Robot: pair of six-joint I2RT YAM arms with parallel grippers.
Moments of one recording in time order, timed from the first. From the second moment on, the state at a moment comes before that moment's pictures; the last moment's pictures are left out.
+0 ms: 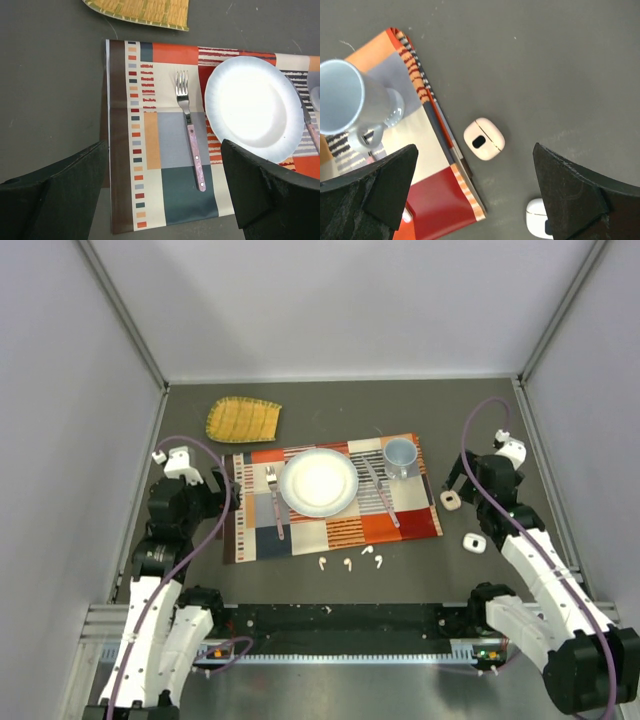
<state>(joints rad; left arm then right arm) -0.05 0.61 0.66 -0.46 0.04 -0.28 0.17 0.88 0.63 -0.31 0.33 0.46</state>
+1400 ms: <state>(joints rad) -0.05 0.50 0.64 -0.46 -0.02 -0.26 0.17 1.26 0.60 -0.21 0.22 0.22</state>
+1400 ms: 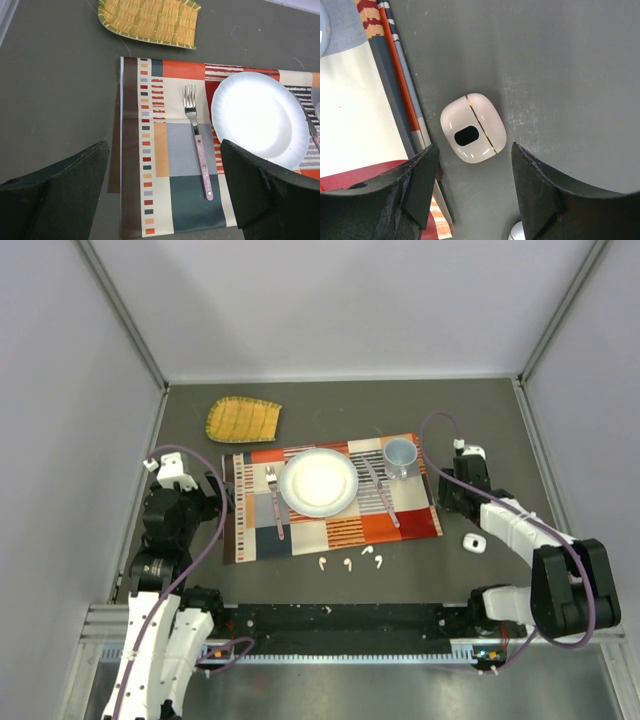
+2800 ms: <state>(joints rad) -0.05 0.51 0.64 -0.46 -0.04 -0.26 0.17 1.38 0.65 -0.20 0.23 0.18</state>
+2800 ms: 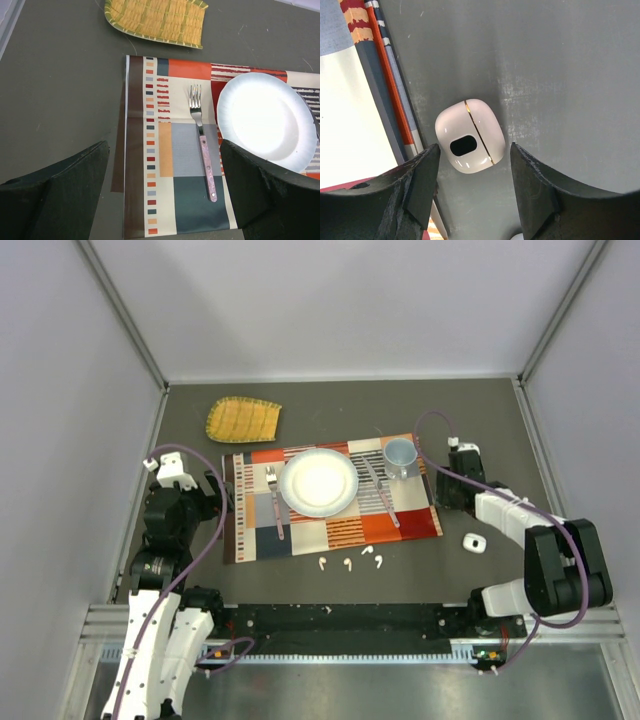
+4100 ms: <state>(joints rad) -0.05 0.52 0.64 -0.46 -0.04 -0.26 0.17 1.44 0.68 -0.21 0.21 0.16</state>
